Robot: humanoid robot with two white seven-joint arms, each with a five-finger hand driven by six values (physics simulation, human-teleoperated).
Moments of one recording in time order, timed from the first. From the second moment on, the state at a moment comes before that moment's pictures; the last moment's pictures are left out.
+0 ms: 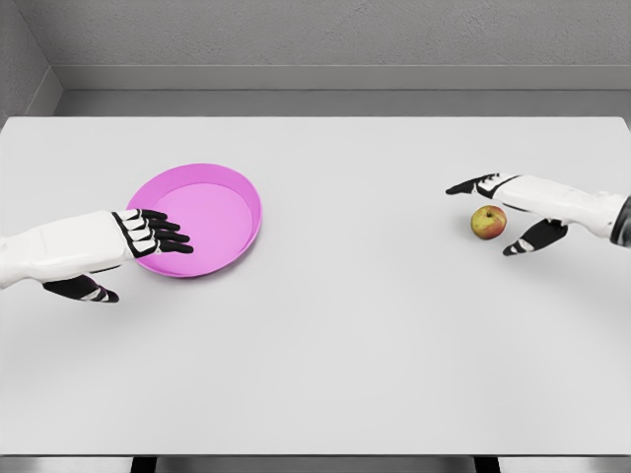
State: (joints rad) left arm -0.43 1.21 -0.71 -1.76 -0.24 -0.61 -0.18; right arm -0.48 -0.78 0.42 -1.28 0.17 -0.59 0.61
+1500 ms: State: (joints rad) left arm -0.43 1.20 -0.71 -1.76 -0.25 -0.61 -0.18; right arm -0.54 -0.69 0.43 -1.08 0.28 -0.61 0.61
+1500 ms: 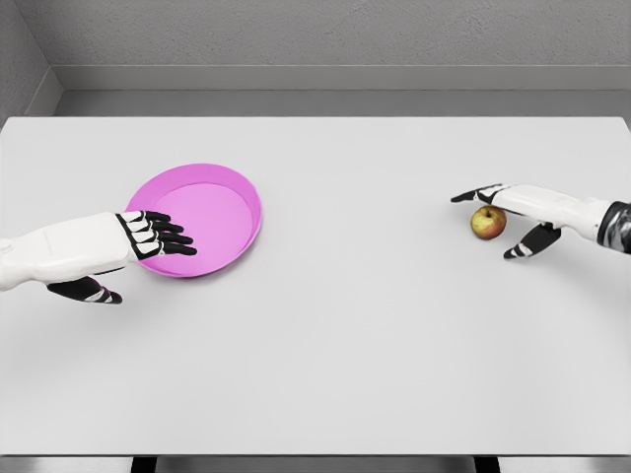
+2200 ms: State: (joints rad) left arm -0.43 1.20 -0.71 -1.76 -0.25 -0.61 -0.18; right arm -0.56 -0.68 0.42 -1.03 0.29 -0.61 0.61
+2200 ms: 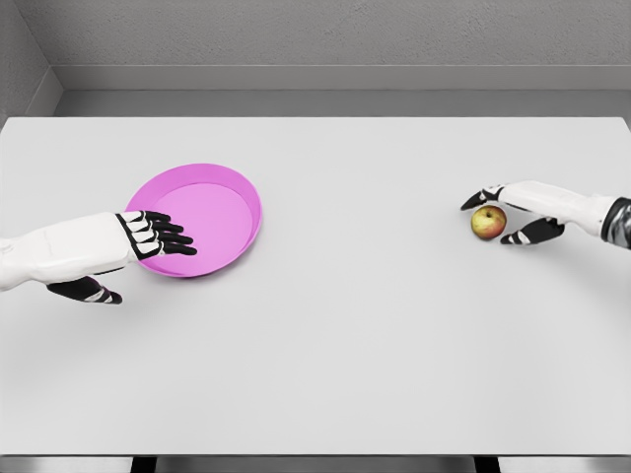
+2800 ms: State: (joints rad) left arm -0.43 1.20 -0.71 -1.76 -0.25 -0.61 -0.18; right arm -0.57 -0.67 0.42 -1.01 0.29 -0.61 0.61
